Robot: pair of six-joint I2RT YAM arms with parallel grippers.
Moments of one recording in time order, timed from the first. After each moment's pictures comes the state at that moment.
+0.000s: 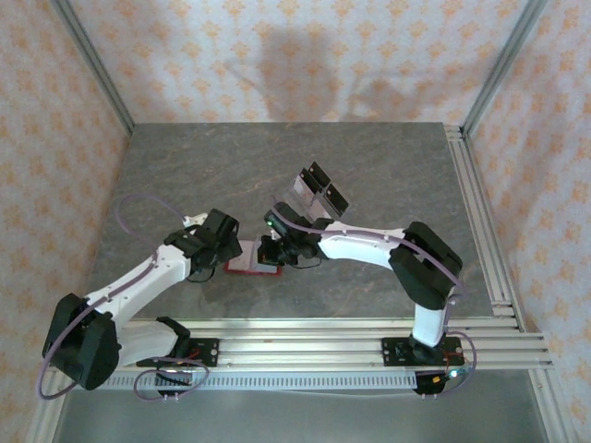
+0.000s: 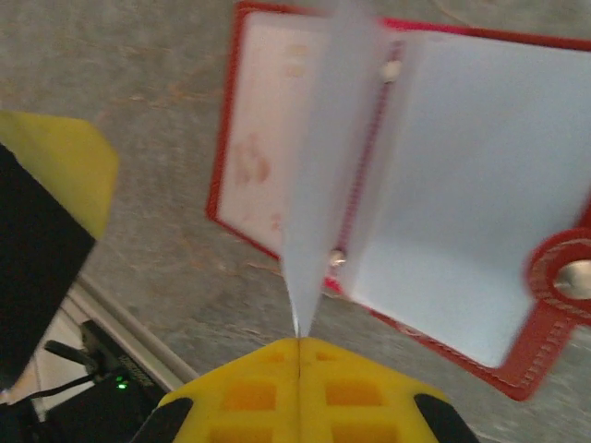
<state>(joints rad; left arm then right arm) -0.44 1.17 0.73 -0.76 -0.34 -0.89 0.95 1.84 1.22 -0.30 -0.33 0.91</state>
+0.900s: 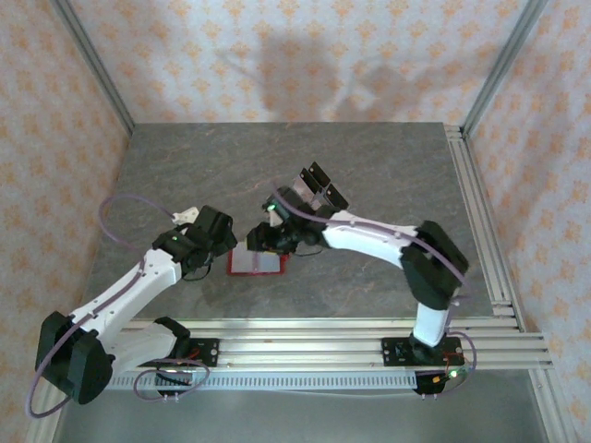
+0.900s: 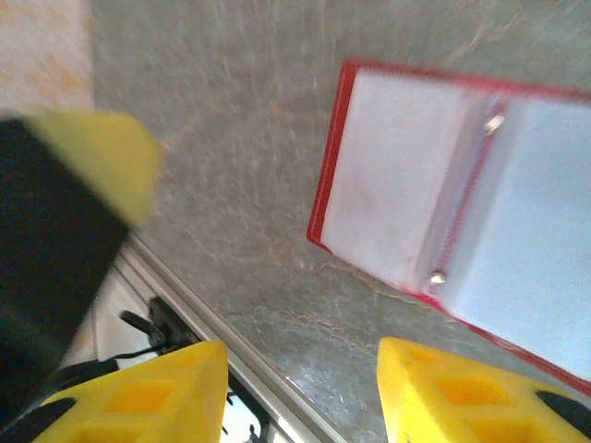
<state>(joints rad) -0.44 1.09 0.77 -0.81 -0.39 -0.95 0.88 1.78 1.30 -0.37 -0.42 0.84</state>
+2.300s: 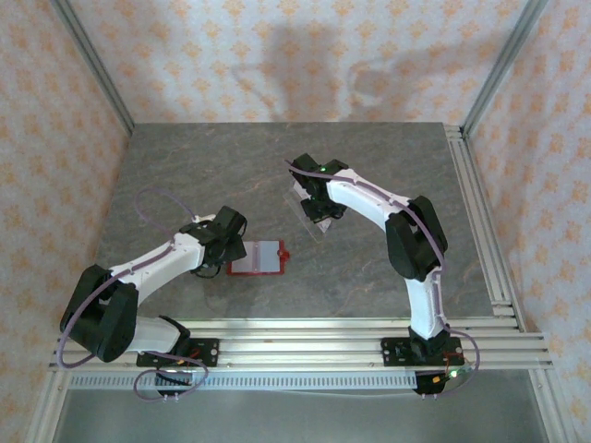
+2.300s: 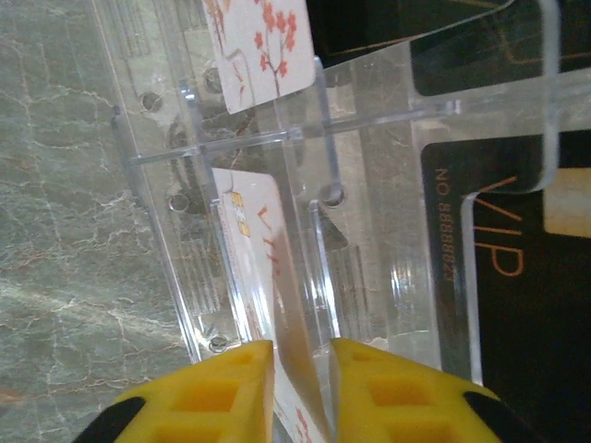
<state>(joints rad) -0.44 1.35 0.75 -0.72 -0.33 -0.85 0.66 2.04 1.69 -1.03 0.18 0.22</state>
